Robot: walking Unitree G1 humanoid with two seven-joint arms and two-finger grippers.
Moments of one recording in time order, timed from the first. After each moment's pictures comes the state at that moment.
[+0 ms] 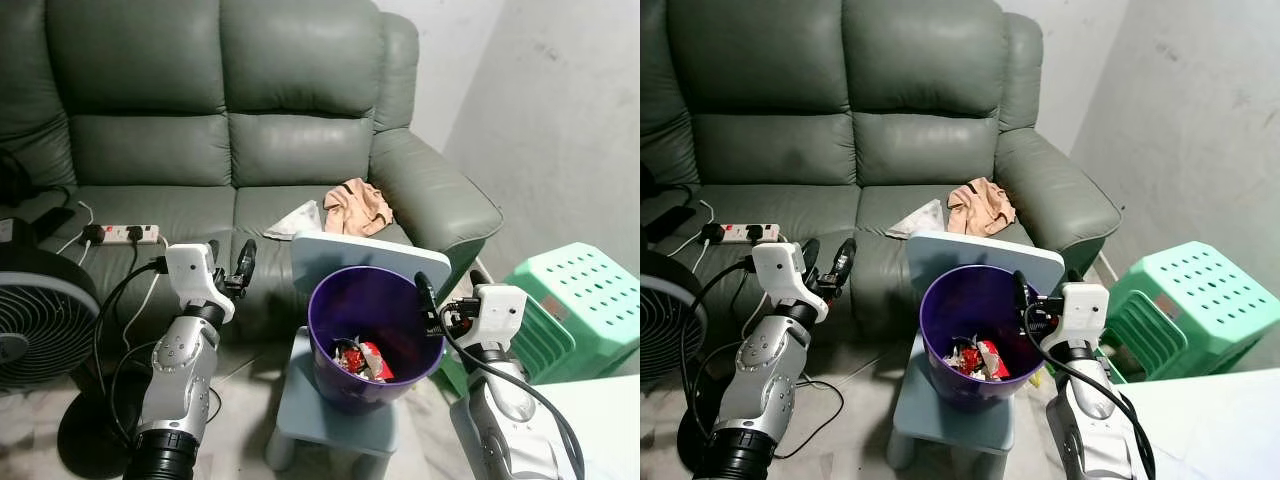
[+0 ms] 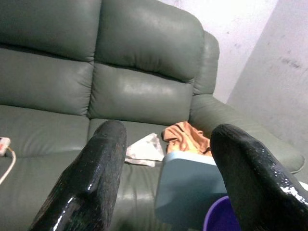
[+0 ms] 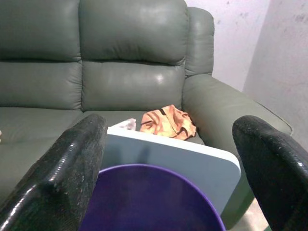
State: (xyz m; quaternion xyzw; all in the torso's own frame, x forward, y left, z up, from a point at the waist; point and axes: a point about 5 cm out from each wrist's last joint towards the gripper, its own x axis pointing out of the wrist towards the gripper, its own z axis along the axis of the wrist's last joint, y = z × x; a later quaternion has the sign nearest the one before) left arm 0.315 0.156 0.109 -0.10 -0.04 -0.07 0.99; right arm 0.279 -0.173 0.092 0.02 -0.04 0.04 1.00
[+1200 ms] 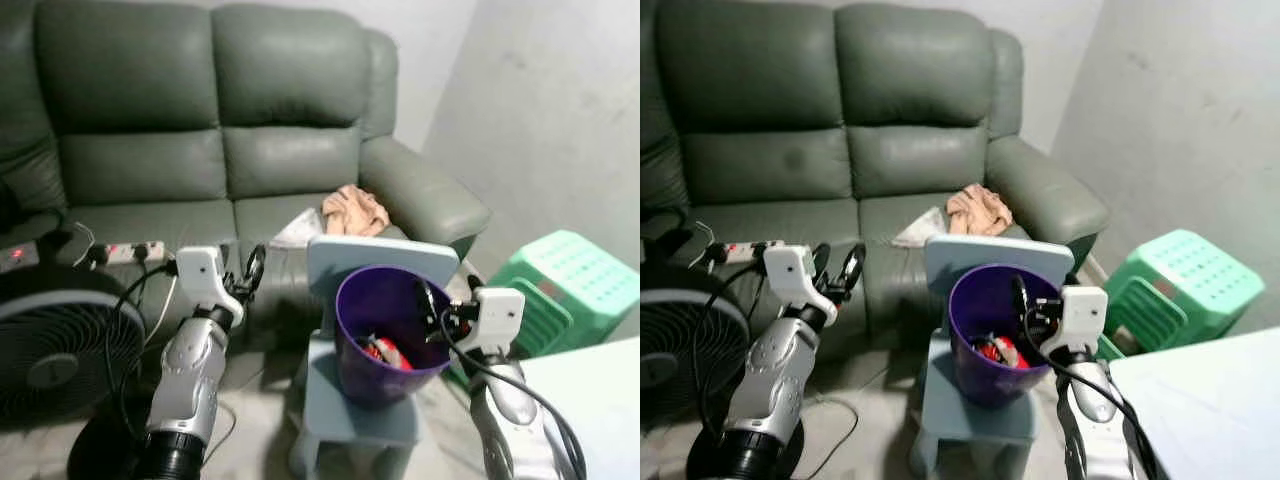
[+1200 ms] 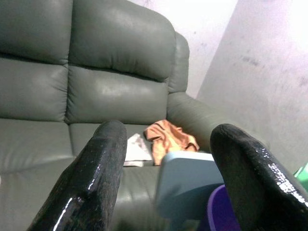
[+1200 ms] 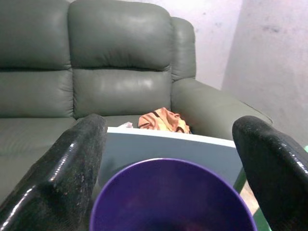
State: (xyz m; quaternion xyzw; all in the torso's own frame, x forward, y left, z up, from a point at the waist) left arm 0.316 0.157 0.106 -0.10 -0.03 -0.07 0.99; right arm 0.277 -0.166 0.089 0.03 -0.04 0.06 1.00
